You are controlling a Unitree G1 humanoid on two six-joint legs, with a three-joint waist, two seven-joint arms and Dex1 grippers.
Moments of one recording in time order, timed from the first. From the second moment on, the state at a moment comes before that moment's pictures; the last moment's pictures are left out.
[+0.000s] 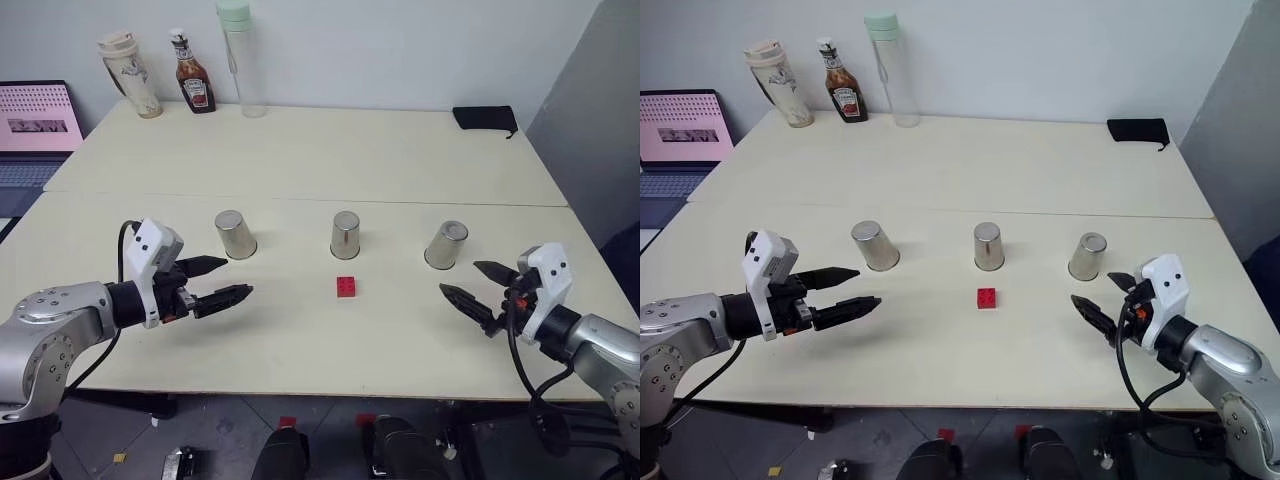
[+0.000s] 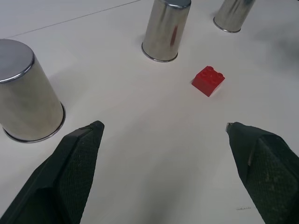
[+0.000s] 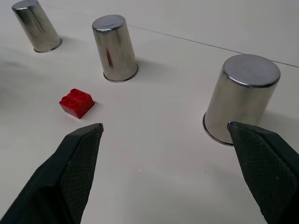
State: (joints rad) left arm -0.12 0.89 0.34 -0.35 -0.67 0.86 -0.90; right arm 0.02 -0.63 -0.29 -0.64 0.65 0.82 0.50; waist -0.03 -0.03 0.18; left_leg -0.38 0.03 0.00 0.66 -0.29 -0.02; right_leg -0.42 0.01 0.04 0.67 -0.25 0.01
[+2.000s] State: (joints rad) left arm -0.13 0.91 0.34 -0.31 -0.66 0.82 -0.93; right arm 0.06 -0.64 -0.29 -0.65 0.66 0.81 0.48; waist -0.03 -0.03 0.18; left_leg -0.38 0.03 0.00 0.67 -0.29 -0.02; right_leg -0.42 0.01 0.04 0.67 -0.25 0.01
